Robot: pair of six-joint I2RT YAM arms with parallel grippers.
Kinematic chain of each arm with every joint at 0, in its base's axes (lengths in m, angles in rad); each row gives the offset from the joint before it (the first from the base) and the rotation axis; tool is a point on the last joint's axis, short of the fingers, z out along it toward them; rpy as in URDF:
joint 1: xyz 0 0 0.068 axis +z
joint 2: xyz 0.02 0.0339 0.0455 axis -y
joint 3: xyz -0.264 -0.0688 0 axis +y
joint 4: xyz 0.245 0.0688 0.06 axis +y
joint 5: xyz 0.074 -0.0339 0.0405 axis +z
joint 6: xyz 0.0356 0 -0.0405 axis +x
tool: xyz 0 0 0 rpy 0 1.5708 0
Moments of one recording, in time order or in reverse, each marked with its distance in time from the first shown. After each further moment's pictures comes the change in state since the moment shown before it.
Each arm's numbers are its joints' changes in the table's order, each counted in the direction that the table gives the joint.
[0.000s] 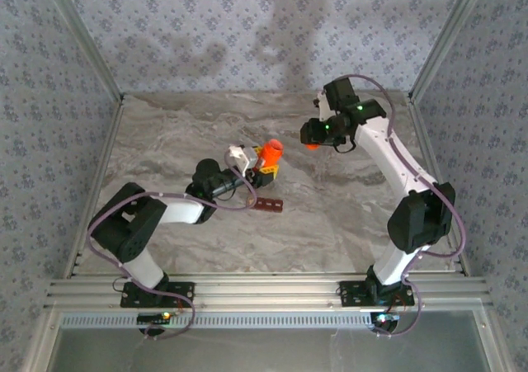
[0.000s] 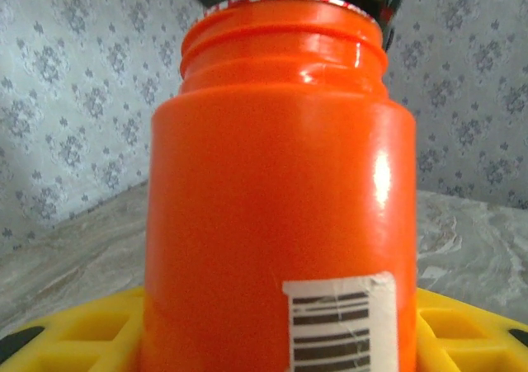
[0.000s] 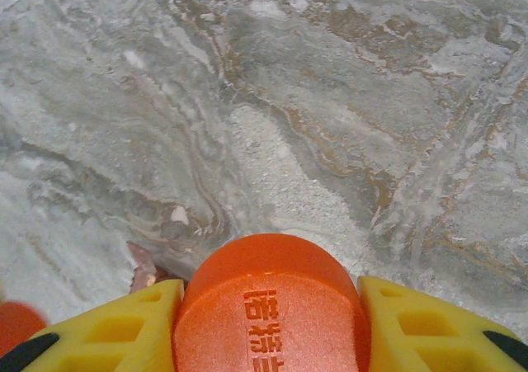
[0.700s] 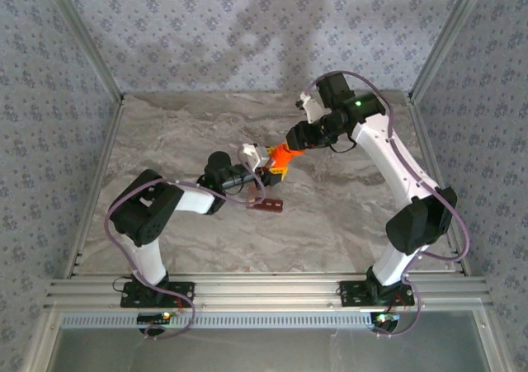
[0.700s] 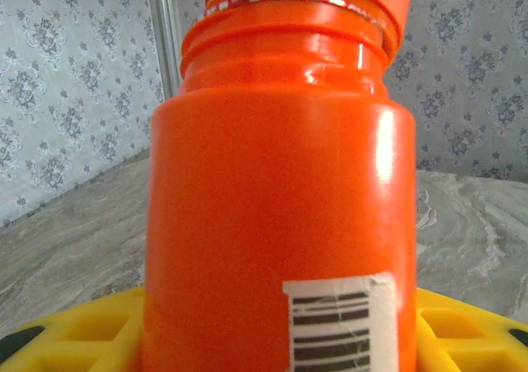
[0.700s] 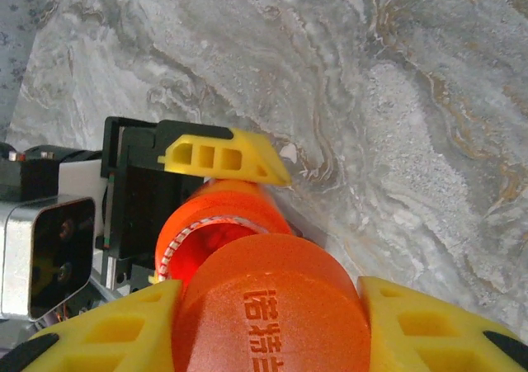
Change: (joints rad) left arm 0.001 -0.162 -0.135 0.006 -0.135 0.031; right arm 0.069 0.001 -0.128 0.171 0.208 -0.156
